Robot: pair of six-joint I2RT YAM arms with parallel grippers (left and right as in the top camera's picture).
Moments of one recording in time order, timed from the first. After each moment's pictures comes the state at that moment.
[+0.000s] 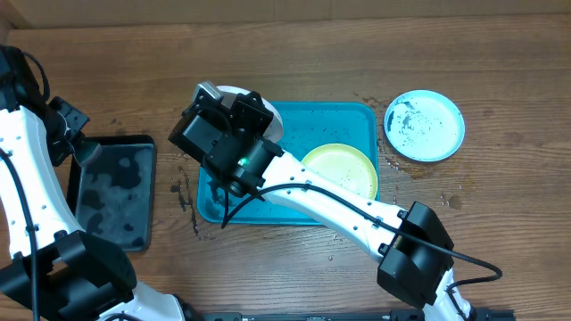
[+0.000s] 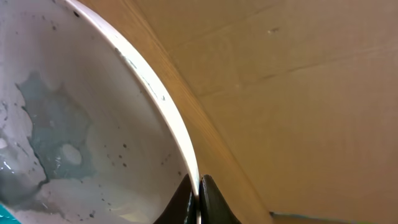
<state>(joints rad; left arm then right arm) 0.49 1.77 1.80 -1.31 -0.08 -0.52 1.01 2.11 1.96 -0.76 1.01 -0.30</state>
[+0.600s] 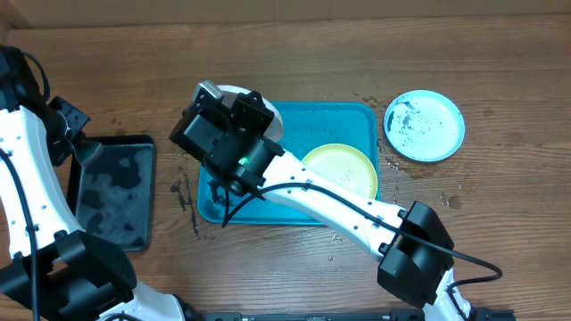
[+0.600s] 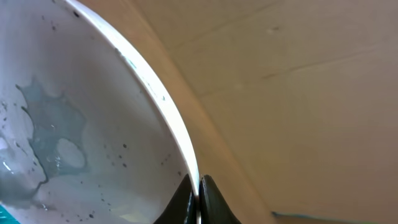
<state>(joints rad) 0.49 1.77 1.80 -1.31 -0.07 -0.52 1.00 2.11 1.96 -0.76 0.99 -0.28</state>
